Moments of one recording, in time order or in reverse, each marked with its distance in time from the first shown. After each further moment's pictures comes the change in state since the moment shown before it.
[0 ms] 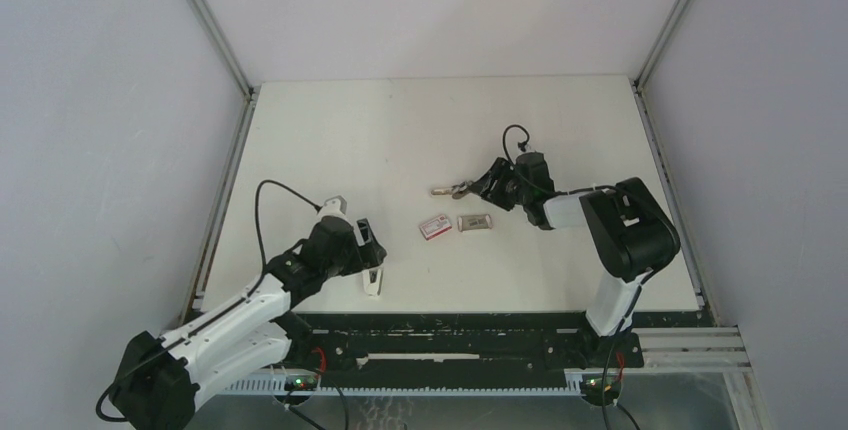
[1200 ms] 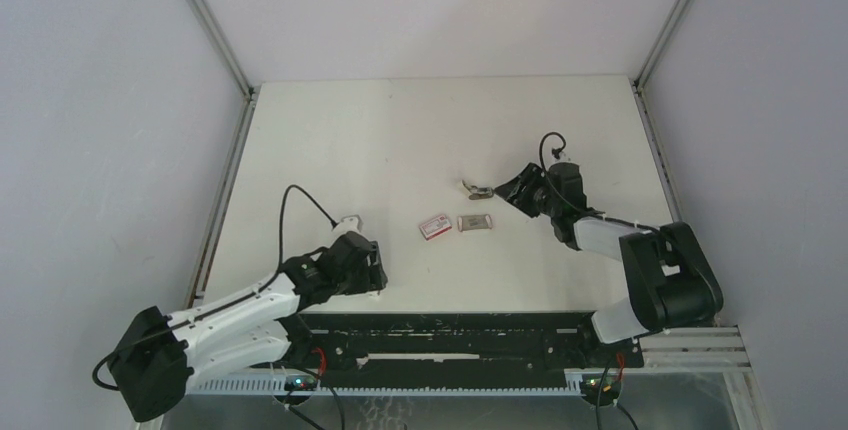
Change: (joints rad) left arm -0.201 0.066 0.002 -0.152 -0.063 -0.099; right arm -0.113 -0.291 -0.192 -0.047 -0.003 0.014
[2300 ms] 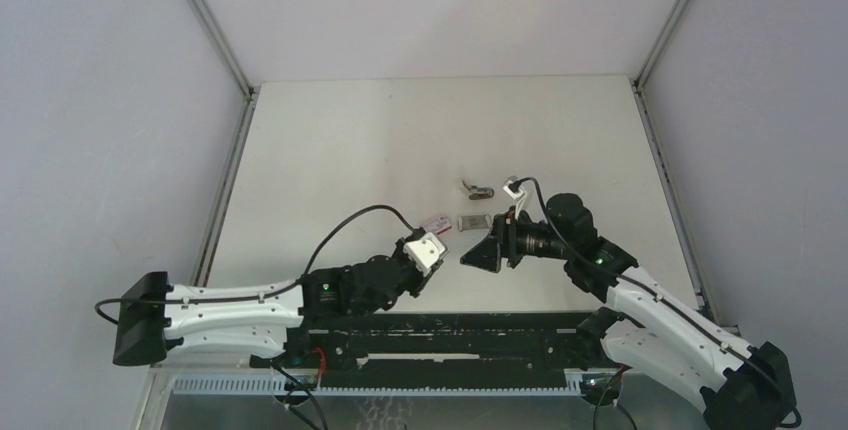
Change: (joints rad) left arm -0.537 0.065 0.169 0.537 -0.265 0.822; right arm 0.382 -0.694 -0.019 -0.514 -0.349 -0.230
